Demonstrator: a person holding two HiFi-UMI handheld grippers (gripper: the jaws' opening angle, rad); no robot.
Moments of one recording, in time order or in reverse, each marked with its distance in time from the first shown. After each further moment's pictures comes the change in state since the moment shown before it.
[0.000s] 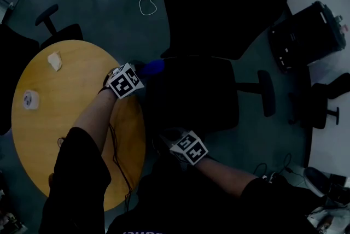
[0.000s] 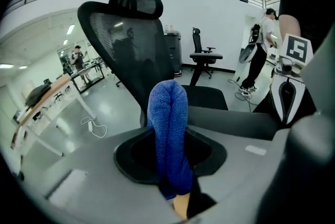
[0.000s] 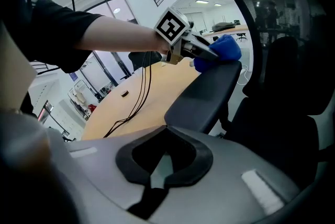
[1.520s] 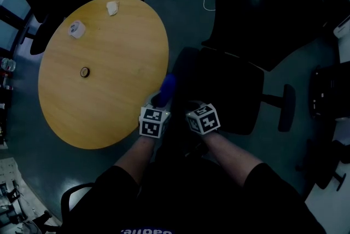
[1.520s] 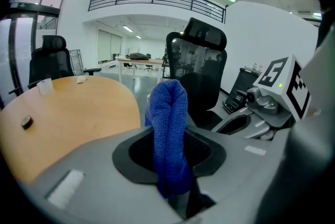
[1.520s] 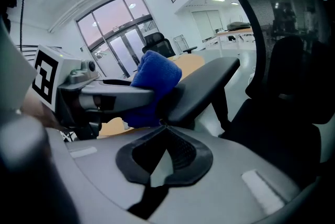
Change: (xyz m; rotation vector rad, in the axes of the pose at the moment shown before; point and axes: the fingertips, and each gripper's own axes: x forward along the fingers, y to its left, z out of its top) left arm -0.075 -0.224 -0.033 -0.907 -0.204 0.720; right arm -0.025 -0.018 -0.040 -0.133 0.045 0.102
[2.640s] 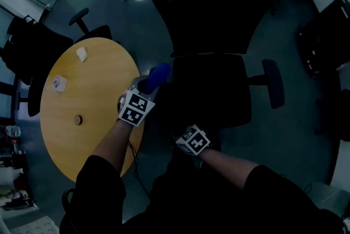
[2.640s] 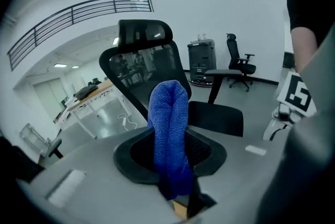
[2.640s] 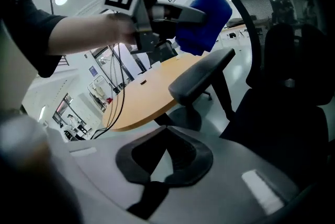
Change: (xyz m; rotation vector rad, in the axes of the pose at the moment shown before) left arm 0.061 -0.043 0.131 0.692 0.024 -0.286; right arm -0.017 0.030 -0.044 0.037 -0.025 0.076
